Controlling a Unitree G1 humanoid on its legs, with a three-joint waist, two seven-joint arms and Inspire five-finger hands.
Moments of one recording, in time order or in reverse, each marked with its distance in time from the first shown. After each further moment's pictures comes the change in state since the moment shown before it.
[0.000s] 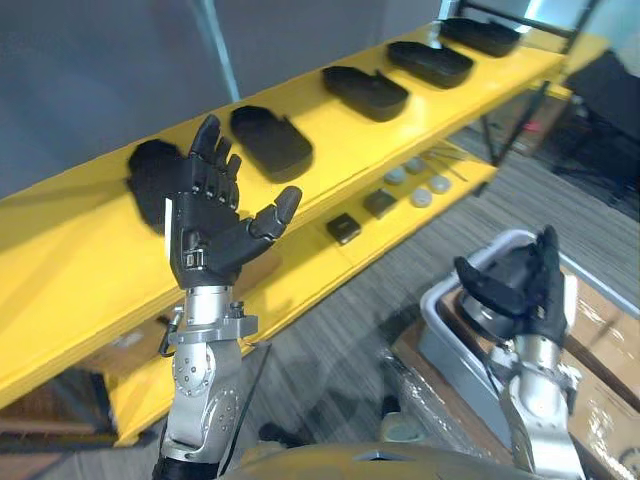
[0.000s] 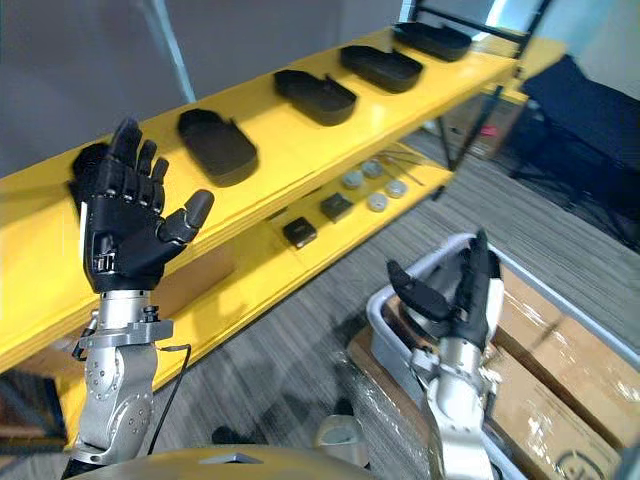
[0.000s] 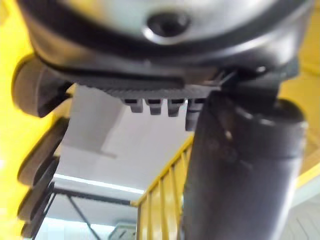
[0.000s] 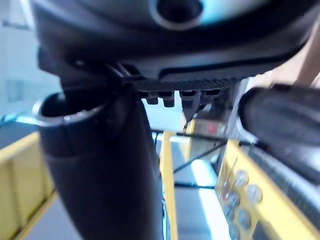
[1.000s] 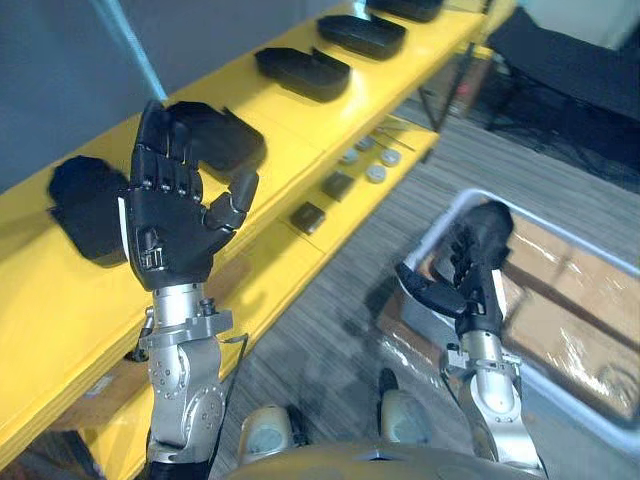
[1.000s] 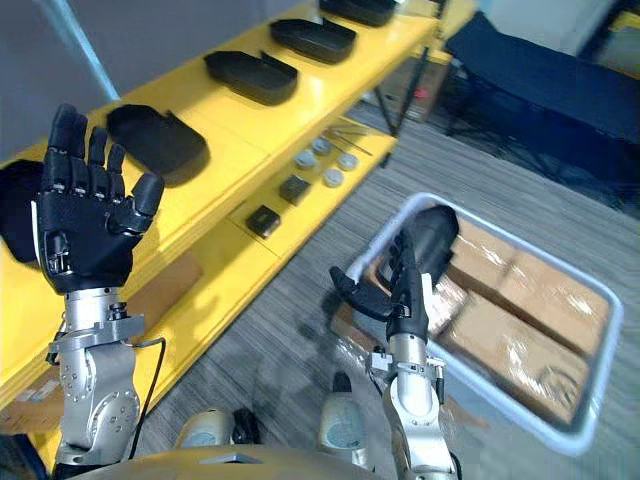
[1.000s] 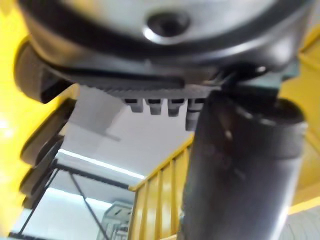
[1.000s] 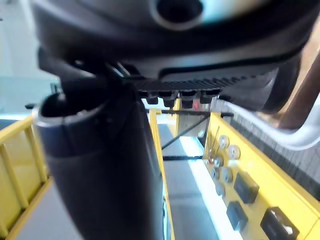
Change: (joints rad) left arm -0.006 -0.017 0.109 -0.020 -0.099 -0.026 -0.033; right arm -0.180 0.044 0.239 0.114 -0.056 -0.073 0.109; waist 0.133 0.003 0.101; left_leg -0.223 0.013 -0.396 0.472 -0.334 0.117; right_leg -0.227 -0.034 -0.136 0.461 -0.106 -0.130
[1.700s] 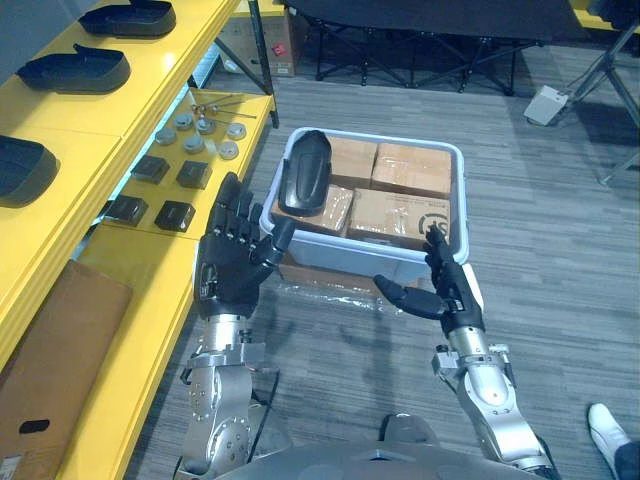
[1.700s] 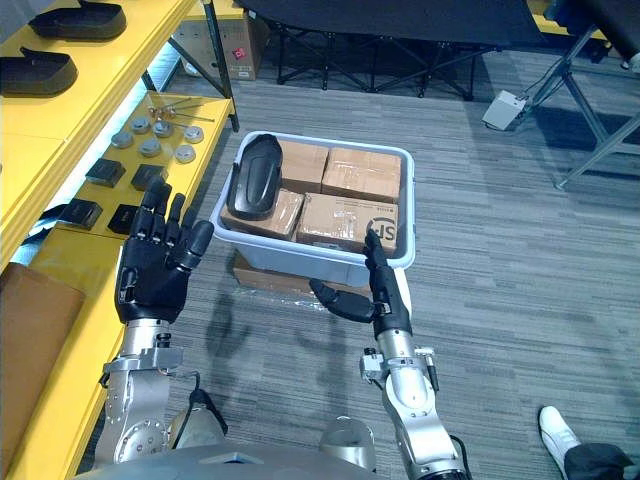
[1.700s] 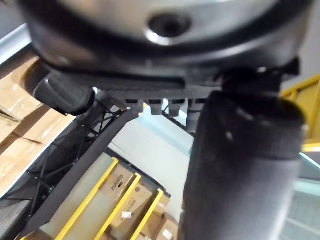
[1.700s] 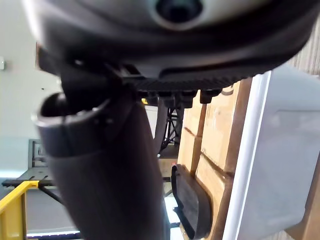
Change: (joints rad) left arm 0.141 -0.030 -0.196 0.109 -0.127 0.009 -0.090; right arm -0.016 -0.128 0.107 0.062 0.016 0.025 0.048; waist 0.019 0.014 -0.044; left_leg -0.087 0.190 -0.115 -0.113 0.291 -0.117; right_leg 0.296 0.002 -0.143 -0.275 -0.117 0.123
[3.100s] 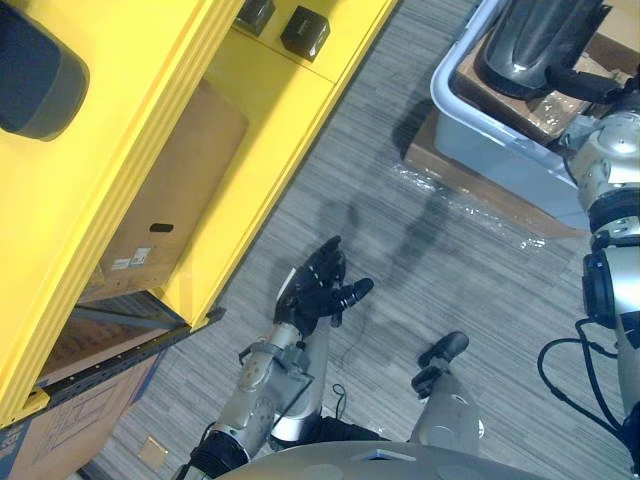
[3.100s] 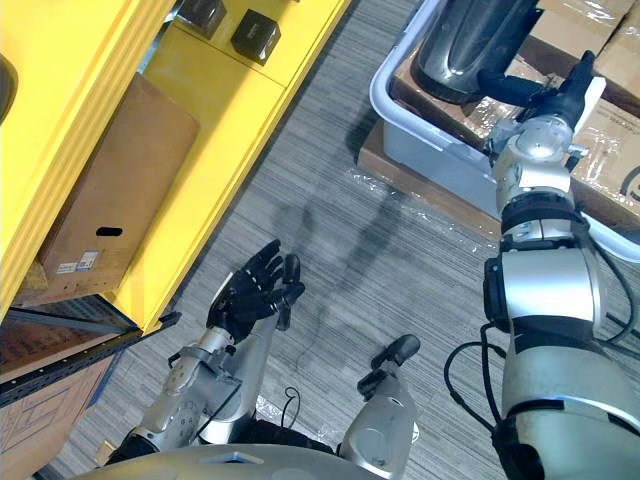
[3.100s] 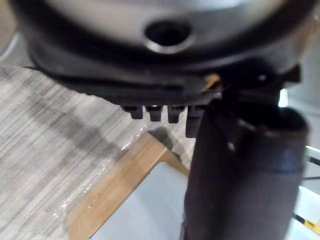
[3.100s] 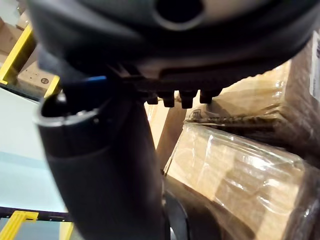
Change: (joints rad) left arm -0.255 0.062 -0.265 0.612 -0.036 0.082 -0.144; right arm -1.482 -0.488 0.029 1.255 0.332 0.249 -0.278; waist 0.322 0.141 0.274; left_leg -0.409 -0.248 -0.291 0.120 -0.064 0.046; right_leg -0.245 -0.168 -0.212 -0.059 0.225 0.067
